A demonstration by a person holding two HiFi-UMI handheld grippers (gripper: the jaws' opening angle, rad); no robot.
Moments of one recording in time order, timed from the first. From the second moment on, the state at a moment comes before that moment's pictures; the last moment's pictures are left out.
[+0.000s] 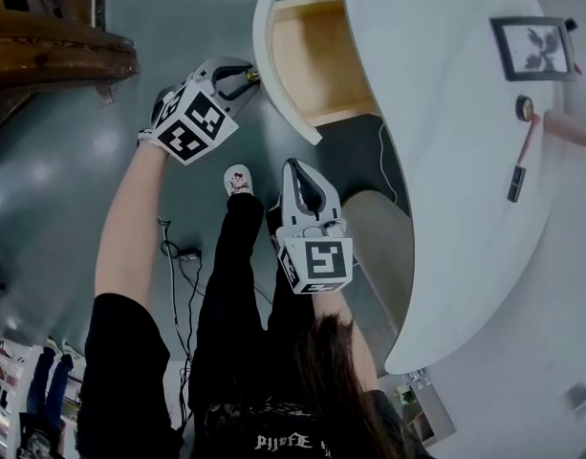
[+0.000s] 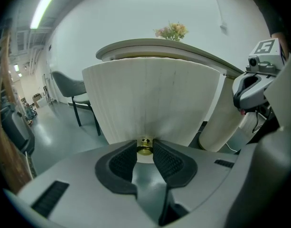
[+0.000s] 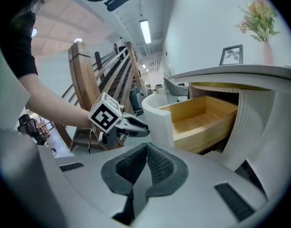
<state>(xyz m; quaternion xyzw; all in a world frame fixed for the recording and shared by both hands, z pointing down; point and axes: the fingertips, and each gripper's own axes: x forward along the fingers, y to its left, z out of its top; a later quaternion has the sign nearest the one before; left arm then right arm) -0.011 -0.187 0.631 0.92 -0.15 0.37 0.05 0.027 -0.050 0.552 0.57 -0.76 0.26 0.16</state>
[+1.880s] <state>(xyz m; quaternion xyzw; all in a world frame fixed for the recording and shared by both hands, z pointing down) -0.066 -0.172 0.631 0.89 -0.17 0.42 0.06 0.016 -0.032 0.533 0.56 -0.76 0.28 0.18</state>
